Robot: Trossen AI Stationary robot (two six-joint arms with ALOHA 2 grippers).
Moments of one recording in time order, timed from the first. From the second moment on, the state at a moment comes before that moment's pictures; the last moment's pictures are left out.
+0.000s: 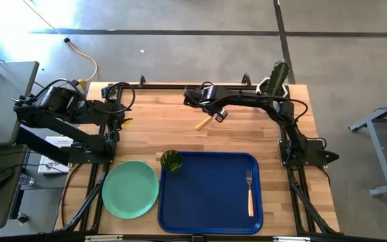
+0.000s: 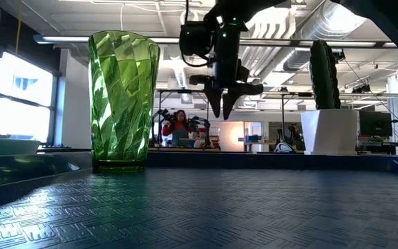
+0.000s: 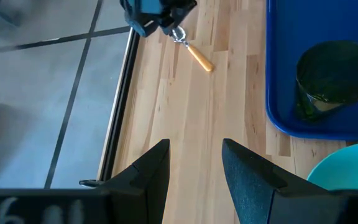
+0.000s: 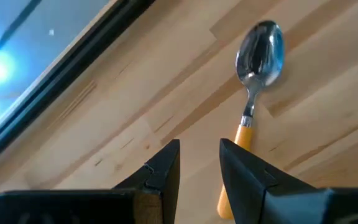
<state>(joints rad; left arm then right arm) -0.21 1.03 1.54 -1.45 -0.52 -0.05 -0.27 2.12 1.88 -1.12 0.41 1.94</state>
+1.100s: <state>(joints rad) -0.21 1.03 1.54 -1.45 -0.52 -0.05 -0.24 2.27 1.88 -1.18 0.35 2.13</state>
